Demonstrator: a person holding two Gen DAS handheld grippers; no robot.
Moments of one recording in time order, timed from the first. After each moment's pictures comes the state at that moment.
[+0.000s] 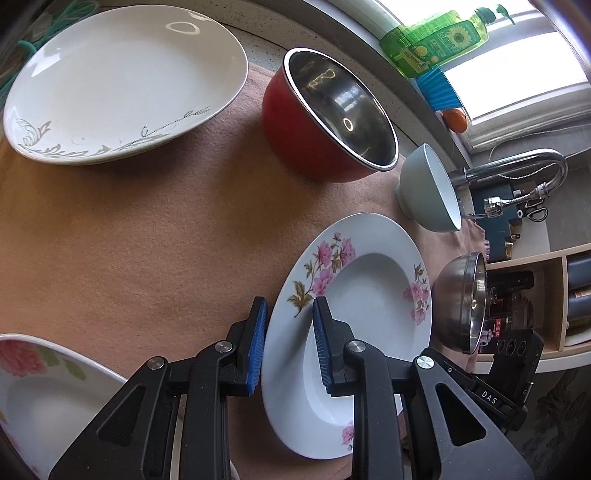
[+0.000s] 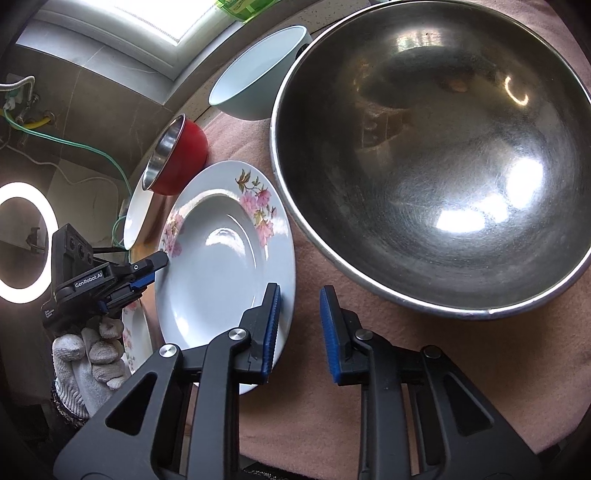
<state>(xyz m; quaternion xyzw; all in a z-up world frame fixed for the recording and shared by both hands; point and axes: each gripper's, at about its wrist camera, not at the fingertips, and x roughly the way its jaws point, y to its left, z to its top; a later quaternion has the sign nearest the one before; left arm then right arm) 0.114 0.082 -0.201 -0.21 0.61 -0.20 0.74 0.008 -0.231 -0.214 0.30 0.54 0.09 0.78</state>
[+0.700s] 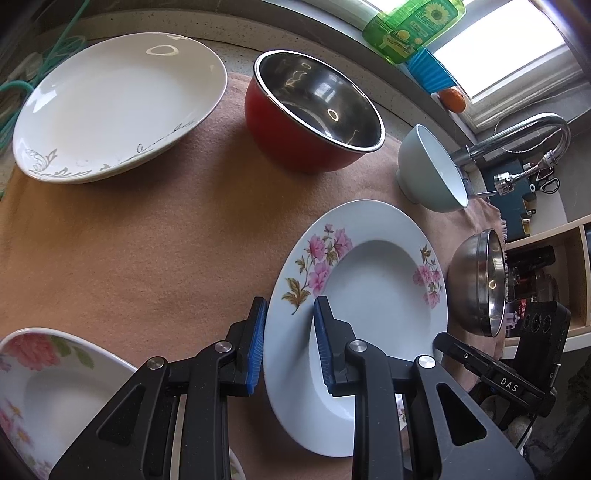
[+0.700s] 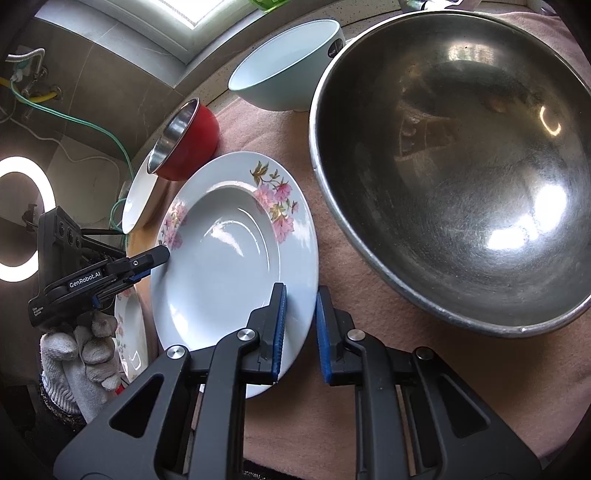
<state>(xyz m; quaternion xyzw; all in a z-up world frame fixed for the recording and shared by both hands) 0.102 0.067 -0.191 -0.15 0.61 -0.19 0.76 0.018 -0.214 -0.213 0.26 0.55 0.11 0.79</state>
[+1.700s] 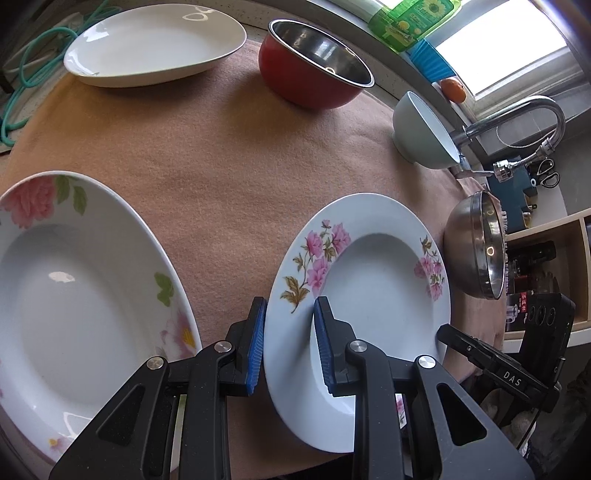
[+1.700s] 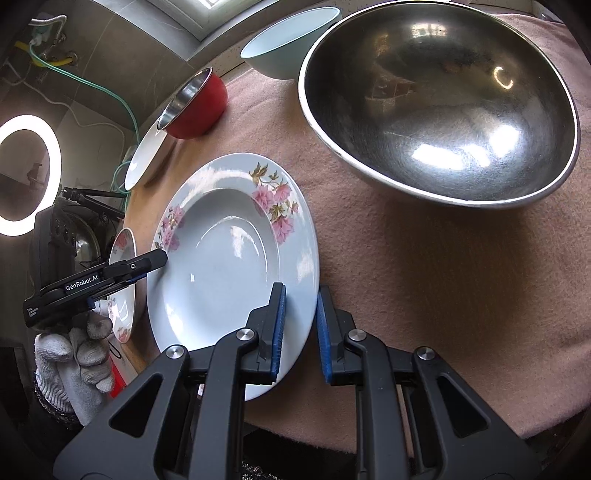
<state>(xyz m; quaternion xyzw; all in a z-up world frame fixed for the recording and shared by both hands) 0.036 0.064 -0.195 -0.17 0.61 -0.16 0.76 -0.014 -0.211 -0.216 0.22 0.57 0.13 0.78</state>
